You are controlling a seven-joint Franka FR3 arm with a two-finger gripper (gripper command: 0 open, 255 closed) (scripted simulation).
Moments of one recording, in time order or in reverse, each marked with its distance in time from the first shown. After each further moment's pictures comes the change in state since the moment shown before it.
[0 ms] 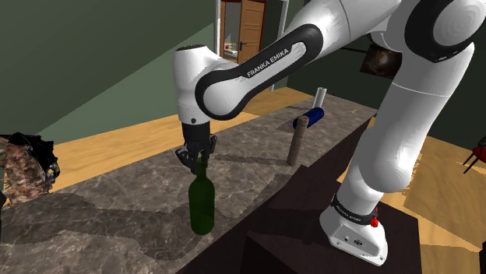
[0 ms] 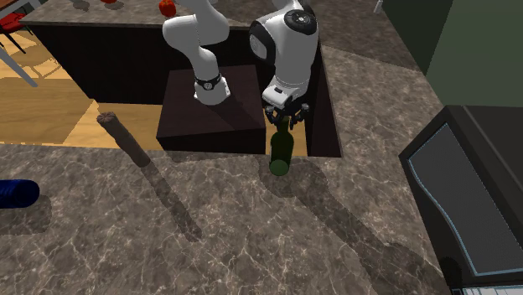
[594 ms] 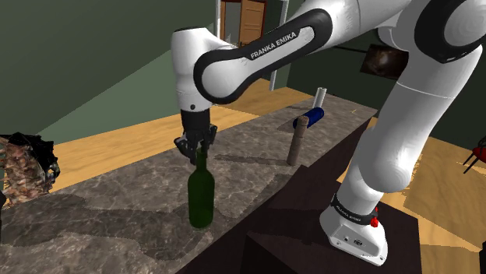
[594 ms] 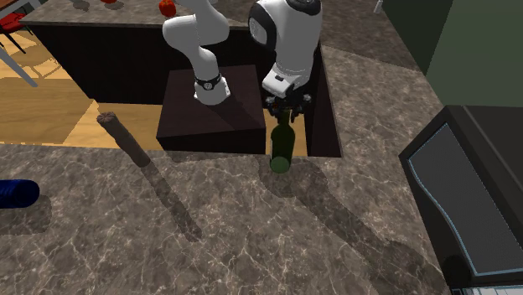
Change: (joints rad) arm -0.002 -0.044 -0.003 0.050 0.019 -0.092 -0.013
